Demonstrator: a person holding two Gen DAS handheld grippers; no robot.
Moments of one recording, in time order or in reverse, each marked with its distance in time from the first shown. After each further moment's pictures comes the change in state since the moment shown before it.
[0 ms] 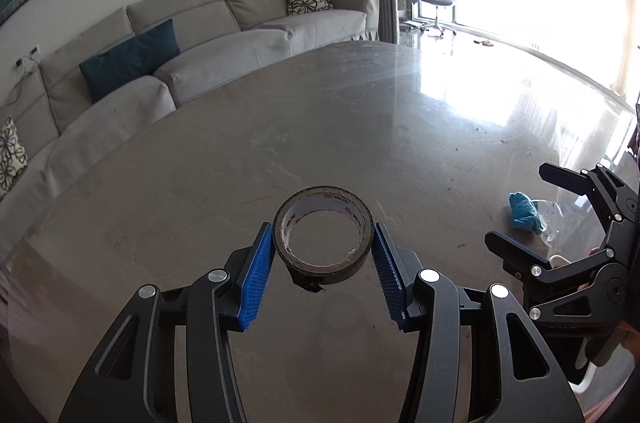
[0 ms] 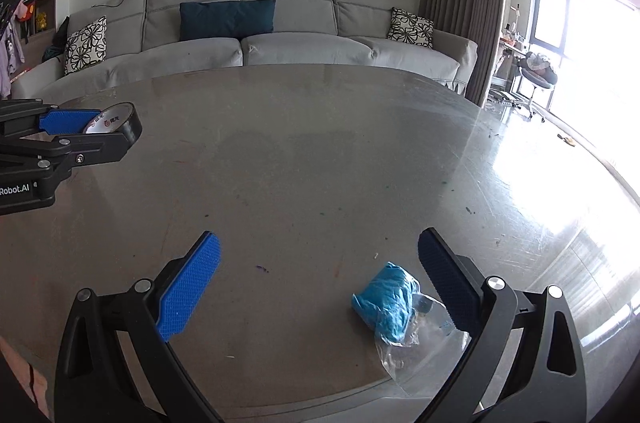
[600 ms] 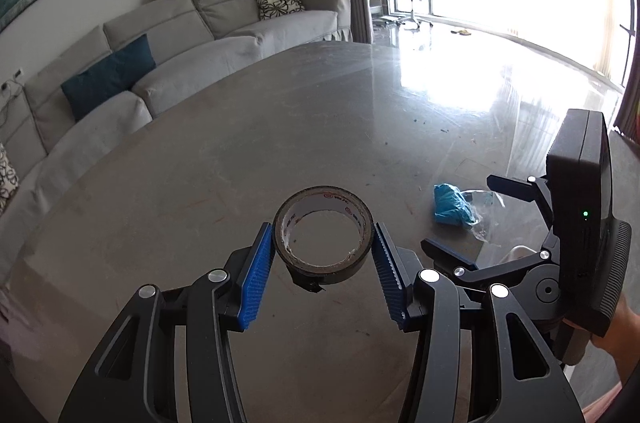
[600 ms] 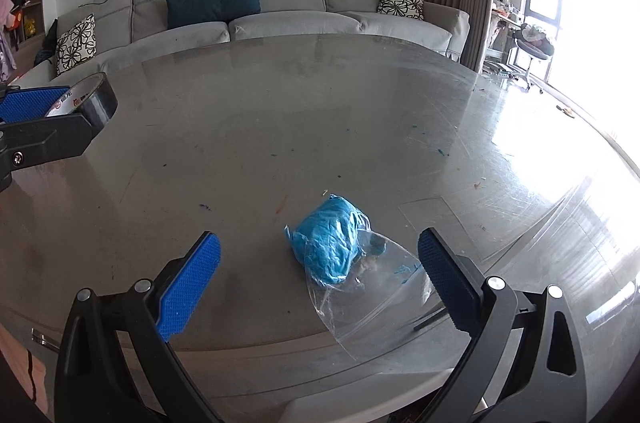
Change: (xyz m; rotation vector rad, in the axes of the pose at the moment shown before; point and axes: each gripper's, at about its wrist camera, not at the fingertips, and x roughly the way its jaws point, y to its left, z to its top) left arm -0.018 -0.067 -0.005 0.068 0.000 -0.033; right arm 0.011 -0.034 -0.035 0.047 0.075 0.012
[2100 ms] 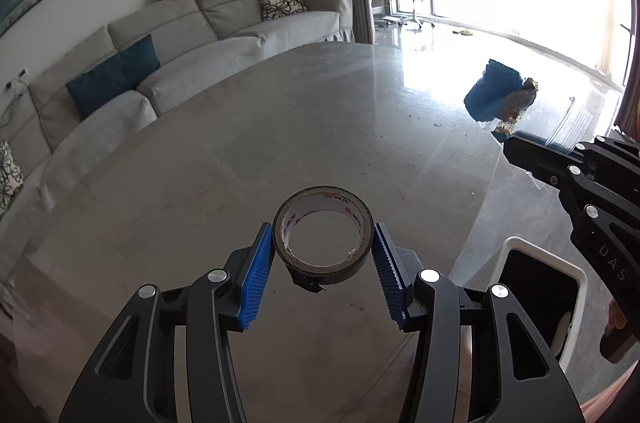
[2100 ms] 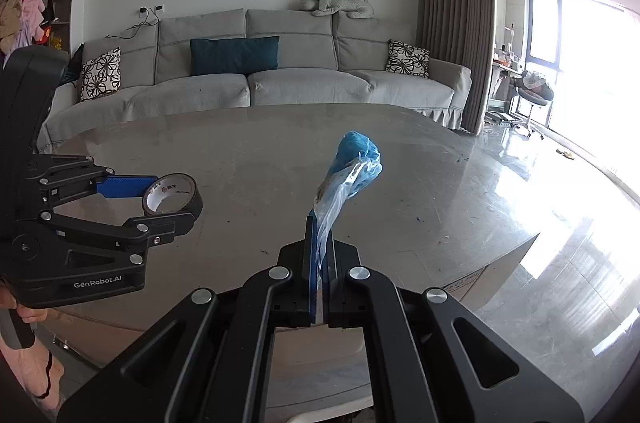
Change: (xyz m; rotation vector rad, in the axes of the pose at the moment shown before) left arm -0.030 -0.011 -0.012 -0.001 -0.003 0.000; right arm -0.112 0.008 0.015 -0.038 -0.212 0.010
